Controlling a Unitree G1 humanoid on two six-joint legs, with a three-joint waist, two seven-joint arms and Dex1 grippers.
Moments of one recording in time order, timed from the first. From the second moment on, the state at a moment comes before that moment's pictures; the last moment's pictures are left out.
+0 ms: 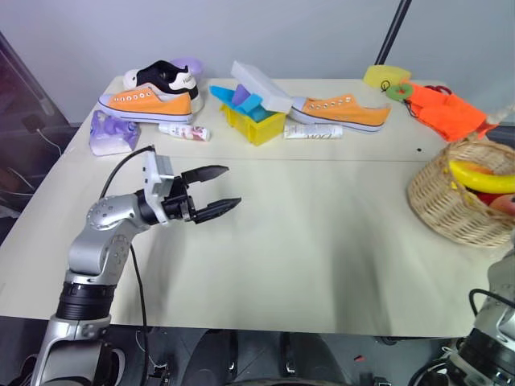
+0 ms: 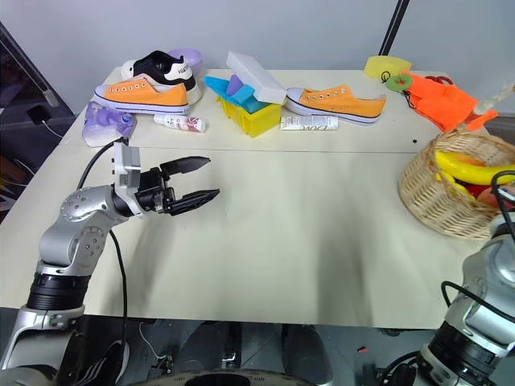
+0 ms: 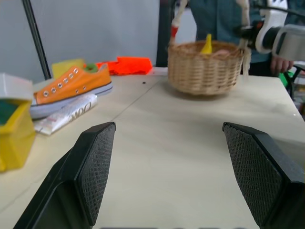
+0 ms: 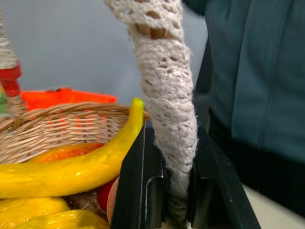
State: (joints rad) left arm -0.38 0.54 0.06 -0.10 -0.58 0.24 -1.09; right arm -0.16 -0.30 -0.75 -0.38 0.18 0.48 -0.24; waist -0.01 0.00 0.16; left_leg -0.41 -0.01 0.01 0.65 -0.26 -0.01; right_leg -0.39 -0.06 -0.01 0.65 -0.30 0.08
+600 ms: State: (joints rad) left arm -0.32 0.51 0.06 -0.09 -0.55 0.21 -1.02; right arm -0.08 -0.22 -0.68 -0.51 0.20 0.48 -0.25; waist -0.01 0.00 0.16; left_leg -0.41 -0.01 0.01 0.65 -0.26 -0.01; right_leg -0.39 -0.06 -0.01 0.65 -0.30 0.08
